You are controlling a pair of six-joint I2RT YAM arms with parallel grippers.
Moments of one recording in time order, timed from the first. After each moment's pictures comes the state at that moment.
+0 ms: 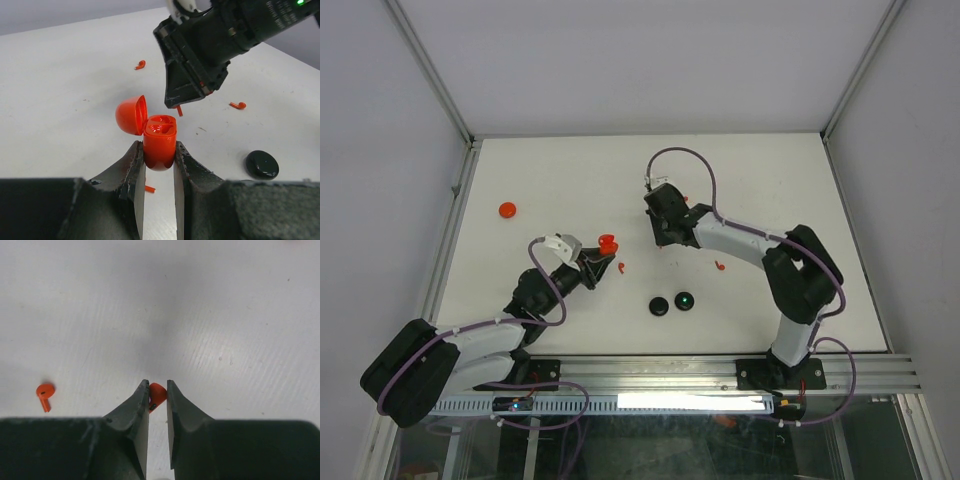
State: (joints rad) left arm -0.63 1.07 0.10 1.03 0.12 -0.16; right arm 0.75 1.83 1.25 -0.40 0.25 0.35
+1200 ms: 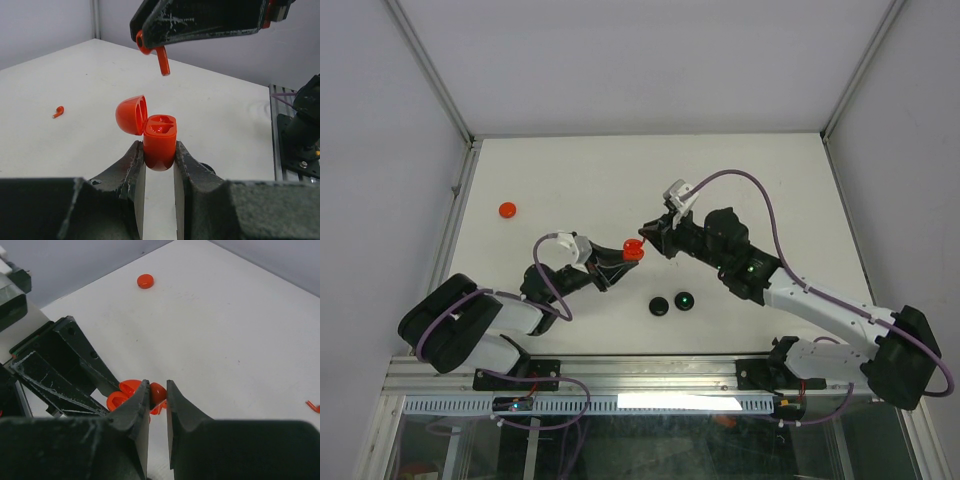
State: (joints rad) left arm -0.63 1.41 0.16 1.52 0.48 -0.25; right arm 0.87 1.14 0.81 0.19 -0.09 0.07
